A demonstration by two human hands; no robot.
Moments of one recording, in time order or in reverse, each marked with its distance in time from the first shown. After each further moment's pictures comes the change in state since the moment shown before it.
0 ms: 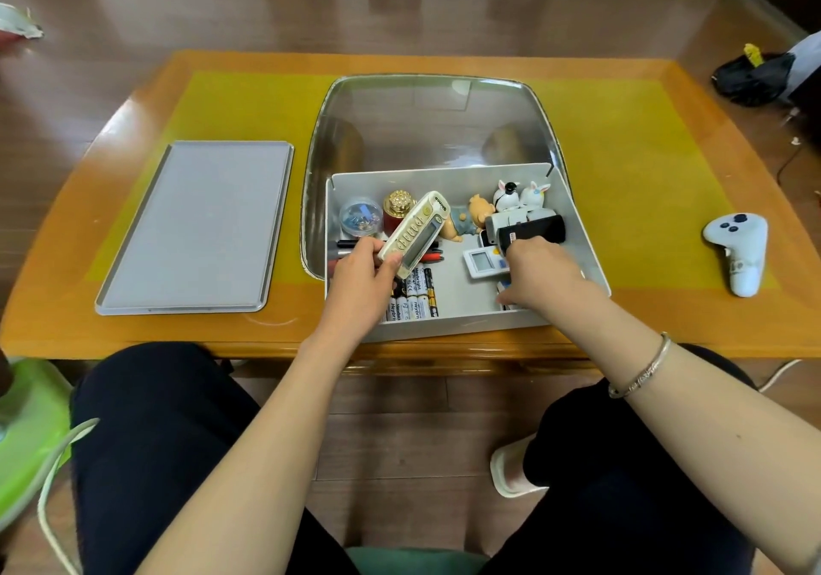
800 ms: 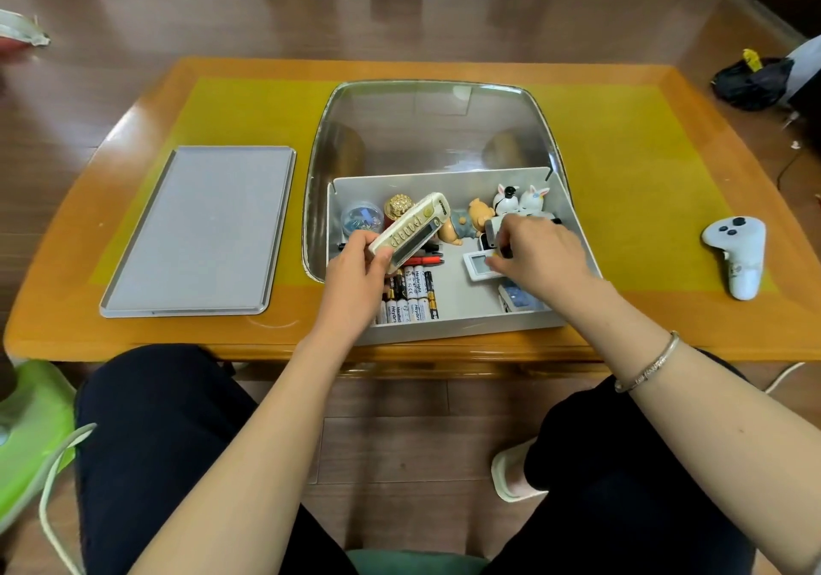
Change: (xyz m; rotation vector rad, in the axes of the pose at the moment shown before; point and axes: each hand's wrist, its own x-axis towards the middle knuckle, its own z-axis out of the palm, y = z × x) left_hand 0.000 0.000 -0.006 -0.104 0.057 0.024; right_hand 0.009 0.007 -0.007 0.097 0.342 -0.094
